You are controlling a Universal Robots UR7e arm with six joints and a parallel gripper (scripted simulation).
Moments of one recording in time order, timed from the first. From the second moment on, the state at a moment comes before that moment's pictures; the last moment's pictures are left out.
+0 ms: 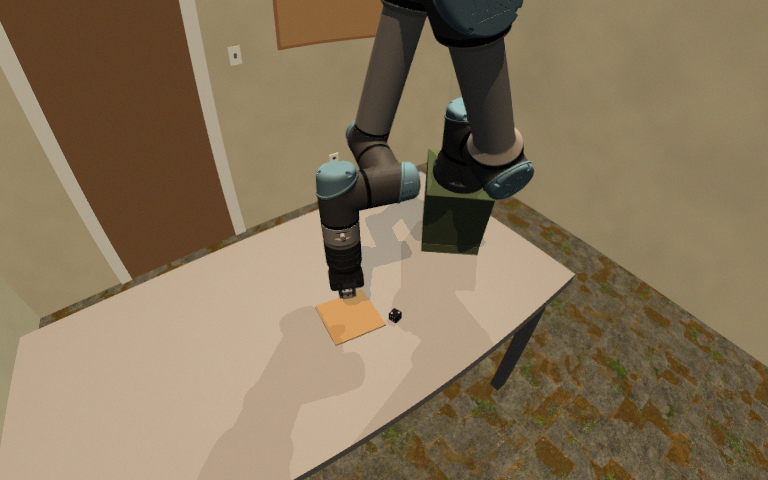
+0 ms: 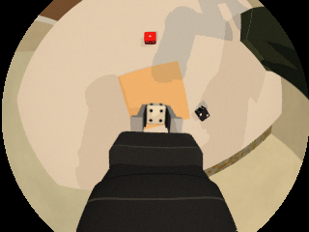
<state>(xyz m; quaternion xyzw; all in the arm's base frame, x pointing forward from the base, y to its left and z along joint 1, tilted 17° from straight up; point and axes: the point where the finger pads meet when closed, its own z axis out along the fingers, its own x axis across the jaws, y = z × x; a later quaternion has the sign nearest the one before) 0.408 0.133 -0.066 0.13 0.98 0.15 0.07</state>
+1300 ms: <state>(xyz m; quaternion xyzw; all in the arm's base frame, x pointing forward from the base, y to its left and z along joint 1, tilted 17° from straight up) 0.408 0.130 -0.071 0.10 0.83 0.54 0.13</state>
